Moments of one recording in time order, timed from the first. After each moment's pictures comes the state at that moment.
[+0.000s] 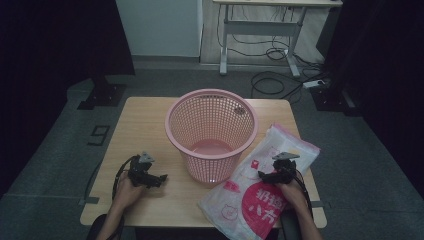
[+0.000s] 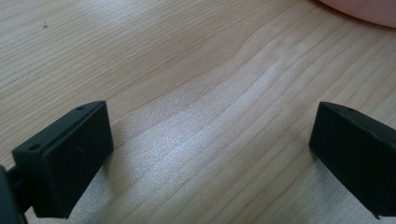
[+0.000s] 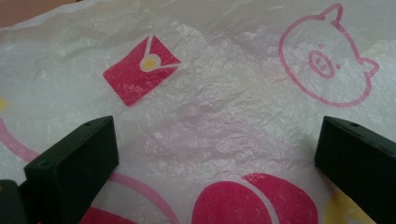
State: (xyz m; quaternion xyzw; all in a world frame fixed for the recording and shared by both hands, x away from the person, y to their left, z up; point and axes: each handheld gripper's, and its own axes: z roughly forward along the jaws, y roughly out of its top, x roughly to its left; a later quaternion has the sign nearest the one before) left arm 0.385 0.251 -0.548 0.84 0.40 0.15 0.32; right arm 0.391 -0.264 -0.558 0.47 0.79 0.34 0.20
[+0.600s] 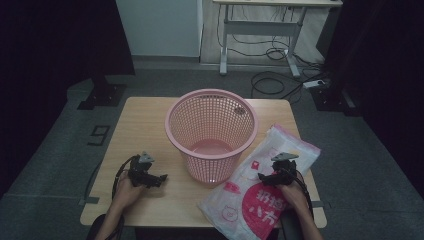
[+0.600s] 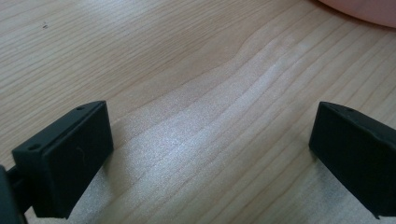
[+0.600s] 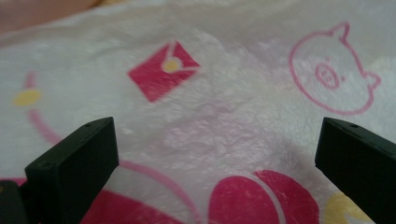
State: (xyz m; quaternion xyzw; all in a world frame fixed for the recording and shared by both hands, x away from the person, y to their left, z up) left arm 0.385 0.251 -0.548 0.84 0.40 0.15 0.32; right arm 0.382 -0.259 -0.544 0.44 0.81 0.32 0.20
